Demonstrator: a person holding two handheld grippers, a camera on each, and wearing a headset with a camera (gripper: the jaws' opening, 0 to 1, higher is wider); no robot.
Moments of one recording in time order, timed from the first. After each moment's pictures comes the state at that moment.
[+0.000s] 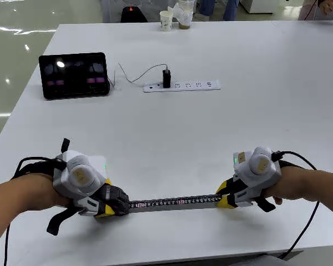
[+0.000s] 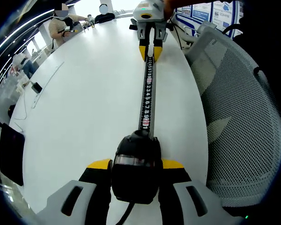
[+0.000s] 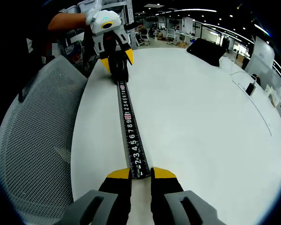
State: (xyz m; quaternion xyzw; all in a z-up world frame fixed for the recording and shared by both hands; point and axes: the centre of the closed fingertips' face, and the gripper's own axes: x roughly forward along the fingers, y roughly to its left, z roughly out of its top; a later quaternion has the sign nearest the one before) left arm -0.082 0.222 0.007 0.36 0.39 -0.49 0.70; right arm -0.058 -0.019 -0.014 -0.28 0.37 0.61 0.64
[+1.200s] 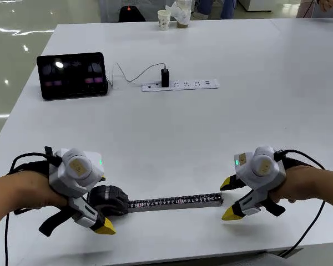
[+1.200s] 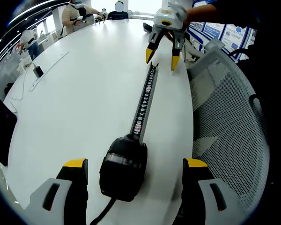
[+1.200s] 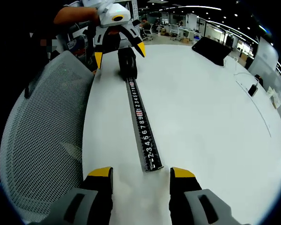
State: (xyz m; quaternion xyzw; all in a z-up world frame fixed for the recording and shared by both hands) left arm -0.096 0.214 0.025 0.25 0.43 -0.49 0.72; right arm -0.076 -0.030 -0.003 -0.30 0.38 0.61 0.62
